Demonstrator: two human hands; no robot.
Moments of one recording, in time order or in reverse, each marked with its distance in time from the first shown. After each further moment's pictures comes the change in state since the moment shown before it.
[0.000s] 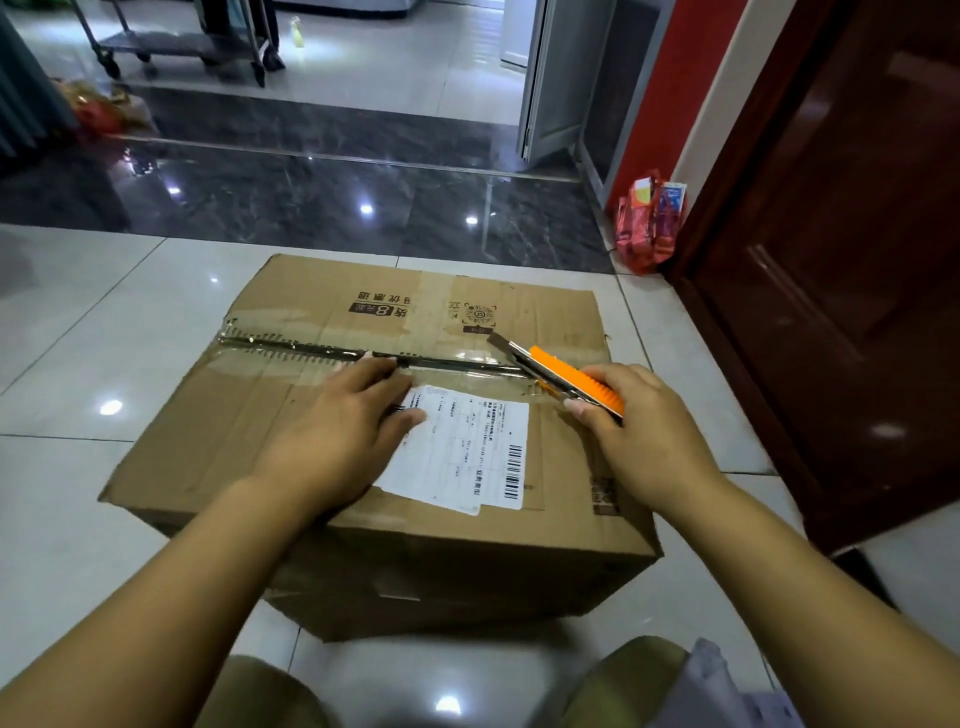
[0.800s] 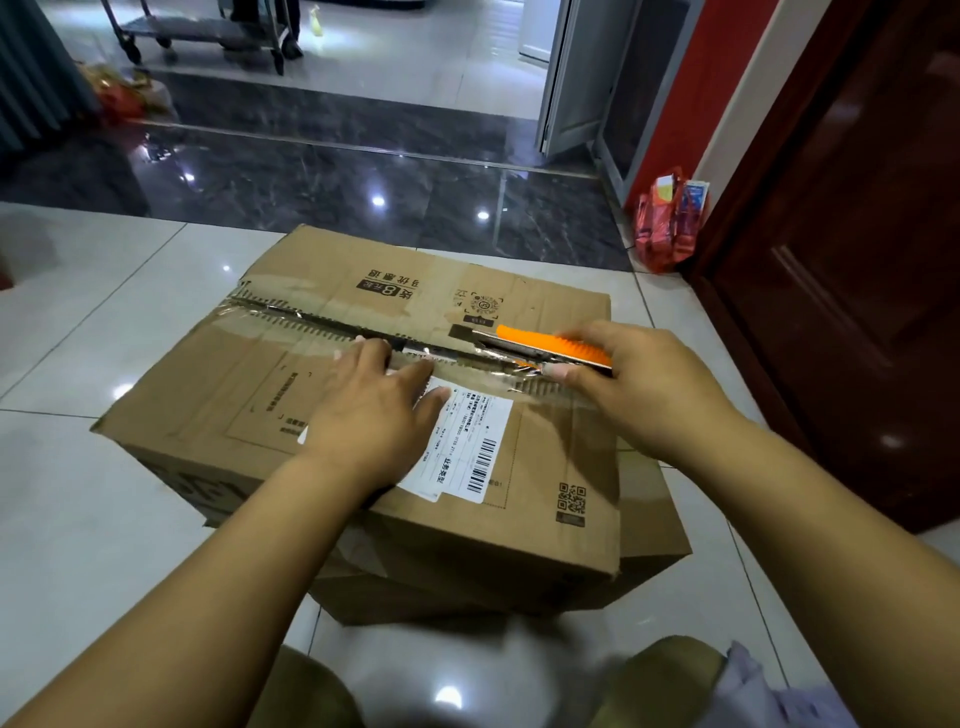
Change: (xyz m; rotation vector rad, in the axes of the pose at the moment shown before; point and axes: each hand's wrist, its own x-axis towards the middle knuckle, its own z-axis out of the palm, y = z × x) left_hand -0.003 -0.008 -0.002 0.095 0.008 -0.165; right_hand 0.016 -0.065 -0.008 -0.197 -0.114 -0.157
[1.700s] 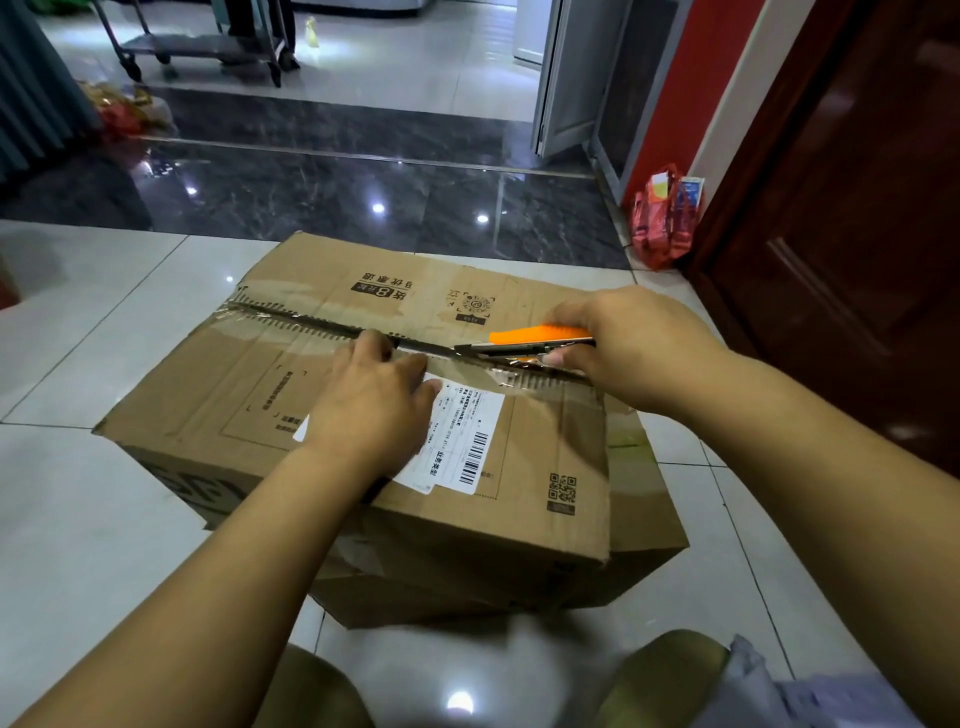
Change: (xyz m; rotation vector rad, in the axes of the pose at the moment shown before) left_hand 0.005 0.010 -0.004 0.006 0.064 -0.028; right_hand 0.022 -0.003 -0.024 -0.241 -0.150 -0.102
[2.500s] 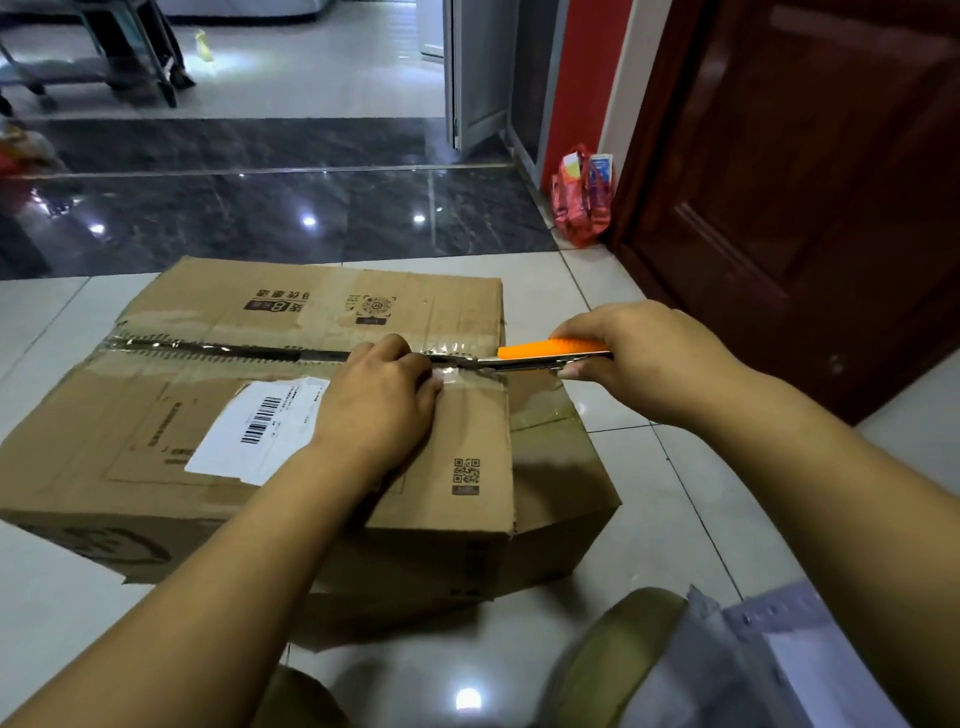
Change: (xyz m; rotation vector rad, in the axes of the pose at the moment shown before) left_hand 0.008 0.073 0.025 -0.044 0.097 0.306; right_hand -0.072 0.070 0.000 0.082 0.026 0.181
